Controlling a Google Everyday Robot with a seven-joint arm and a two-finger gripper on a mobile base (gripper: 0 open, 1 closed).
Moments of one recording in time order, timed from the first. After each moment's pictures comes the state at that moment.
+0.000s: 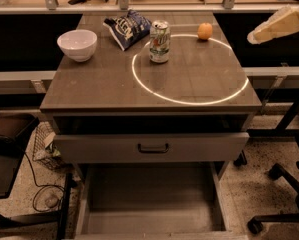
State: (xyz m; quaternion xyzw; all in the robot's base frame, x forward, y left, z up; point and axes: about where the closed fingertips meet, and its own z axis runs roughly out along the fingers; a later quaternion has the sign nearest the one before) arm 0.627 -0.292 1.048 -0.42 0.73 -0.08 0.54
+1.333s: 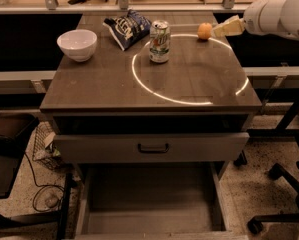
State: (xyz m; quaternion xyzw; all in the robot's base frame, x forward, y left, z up) arm 0.809 -0.293 0.955 -0.29 0.76 -0.06 0.58
